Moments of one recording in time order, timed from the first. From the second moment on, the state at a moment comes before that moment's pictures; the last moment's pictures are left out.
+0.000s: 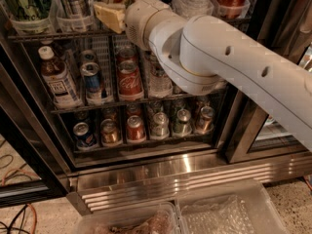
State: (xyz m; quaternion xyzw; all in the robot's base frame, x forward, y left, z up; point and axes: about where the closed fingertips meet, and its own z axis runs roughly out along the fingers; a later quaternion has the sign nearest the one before) arm 0.641 0.089 1.055 -0.28 0.61 0.20 0.71
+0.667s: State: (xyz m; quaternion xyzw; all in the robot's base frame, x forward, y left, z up) arm 0.641 0.090 1.057 -0.28 0.61 0.21 0.71
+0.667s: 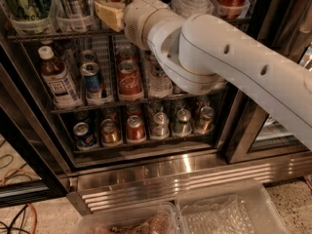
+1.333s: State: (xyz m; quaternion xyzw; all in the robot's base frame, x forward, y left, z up) arm 0.640 0.090 1.057 -0.28 0.62 0.21 0.71
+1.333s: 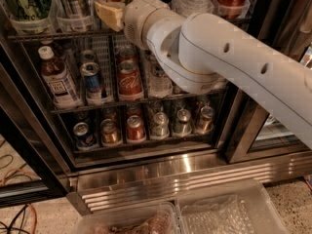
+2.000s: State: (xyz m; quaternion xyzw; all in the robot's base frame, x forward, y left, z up) arm 0.634 0.087 1.073 -0.28 0.60 0.20 0.72
